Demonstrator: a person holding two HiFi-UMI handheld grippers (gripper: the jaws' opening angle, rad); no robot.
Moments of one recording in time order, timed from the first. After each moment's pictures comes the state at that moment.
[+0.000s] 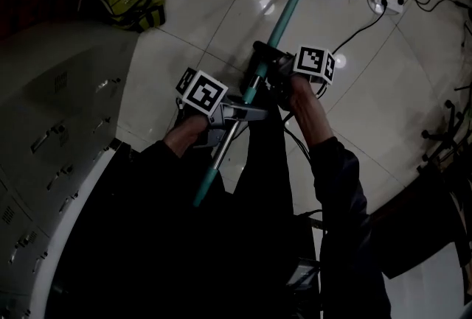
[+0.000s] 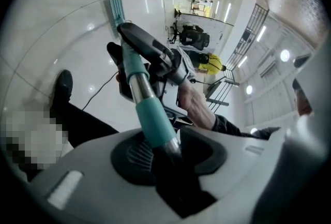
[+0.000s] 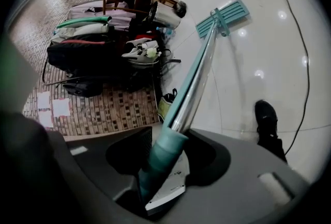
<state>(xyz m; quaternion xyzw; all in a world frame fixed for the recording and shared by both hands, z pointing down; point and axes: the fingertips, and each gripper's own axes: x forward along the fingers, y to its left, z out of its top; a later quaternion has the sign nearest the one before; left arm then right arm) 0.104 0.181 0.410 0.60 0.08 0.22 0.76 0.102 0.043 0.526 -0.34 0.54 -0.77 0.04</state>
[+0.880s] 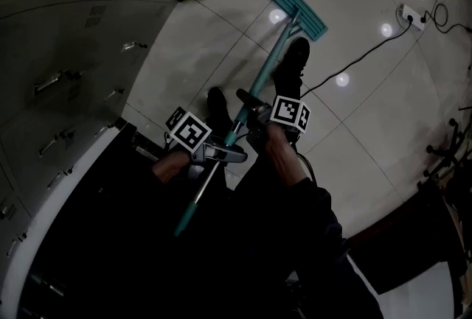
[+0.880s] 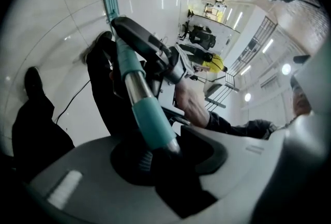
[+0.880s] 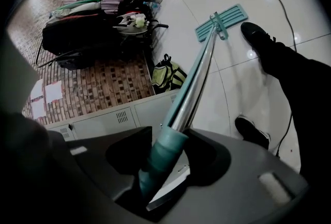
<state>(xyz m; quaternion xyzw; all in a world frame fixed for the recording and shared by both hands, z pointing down) -0.119 0.387 0.376 0.54 0.09 0.21 0.81 -0.138 0.268 0.513 -0.31 0.48 -0.82 0.03</state>
